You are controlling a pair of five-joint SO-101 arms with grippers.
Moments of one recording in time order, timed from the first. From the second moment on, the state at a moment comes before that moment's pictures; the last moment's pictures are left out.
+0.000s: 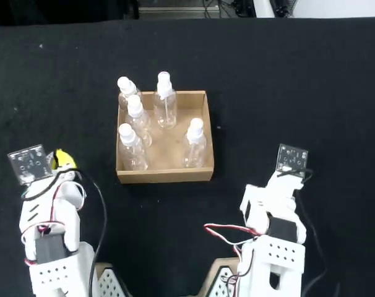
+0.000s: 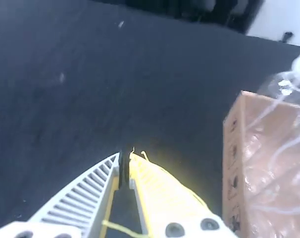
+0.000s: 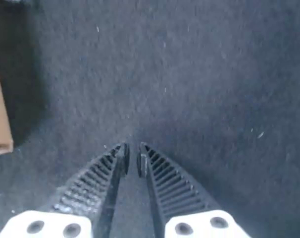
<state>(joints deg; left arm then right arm) -19.3 -103.3 90.7 44.0 2.3 14.9 -77.6 94.5 50.3 -4.5</state>
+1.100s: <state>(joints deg) -15.4 -104.0 96.1 71.3 0.7 14.9 -103.0 97.0 74.0 -4.4</state>
